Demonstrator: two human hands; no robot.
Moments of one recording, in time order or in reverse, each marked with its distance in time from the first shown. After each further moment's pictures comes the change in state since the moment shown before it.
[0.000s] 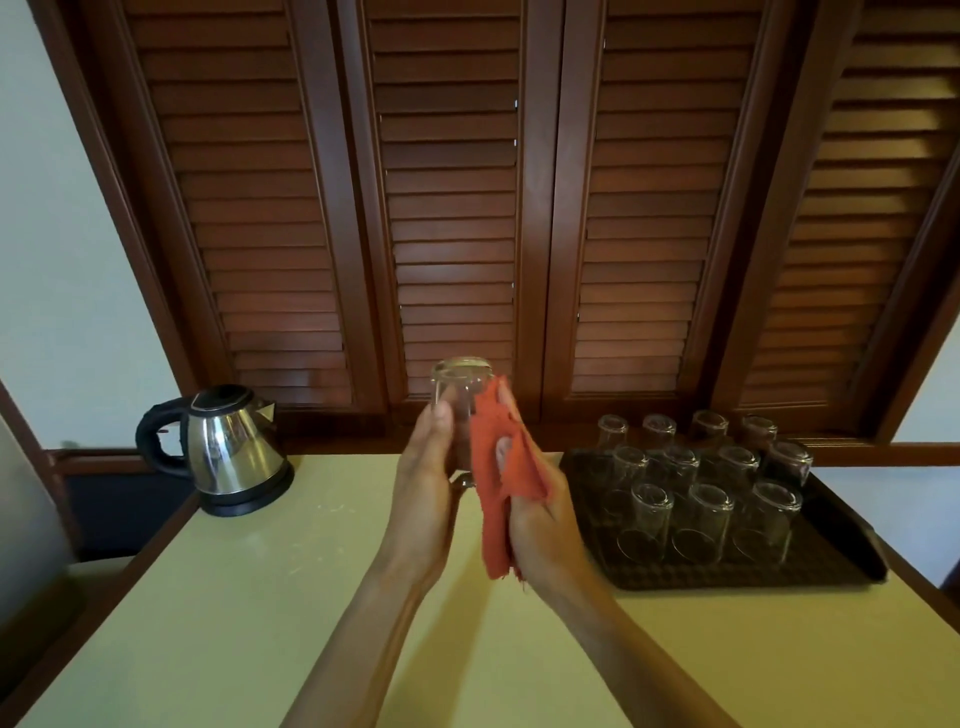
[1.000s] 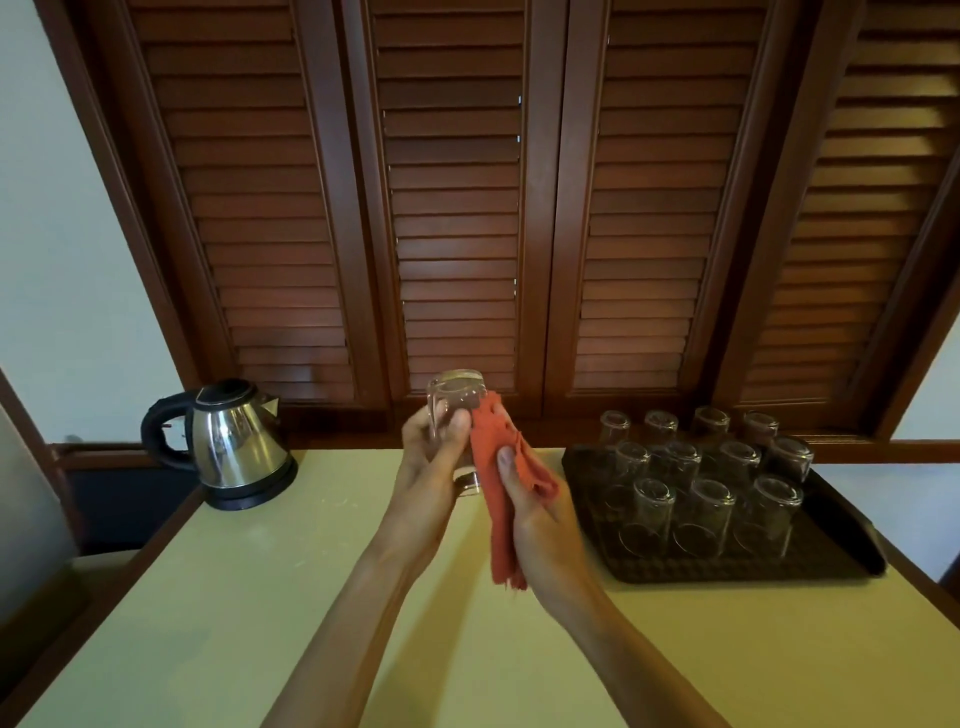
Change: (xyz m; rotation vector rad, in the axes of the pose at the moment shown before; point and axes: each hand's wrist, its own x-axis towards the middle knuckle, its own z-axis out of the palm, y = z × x) left_hand 0.005 -0.009 -0.013 0.050 0.062 -0.078; right_hand -0.010 0.006 0.003 0.086 0.053 0.187
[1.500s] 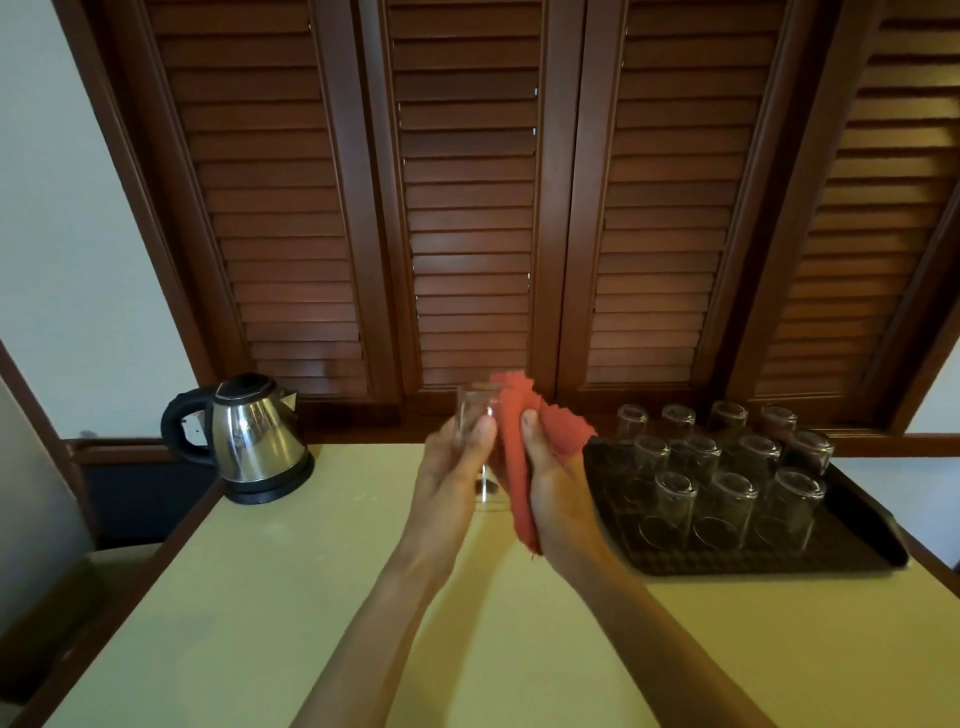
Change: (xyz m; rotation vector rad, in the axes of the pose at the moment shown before) left_hand -0.014 0.003 -0.014 0.140 -0.020 0.048; right_hand 0.016 -0.007 0.026 0.057 0.144 0.047
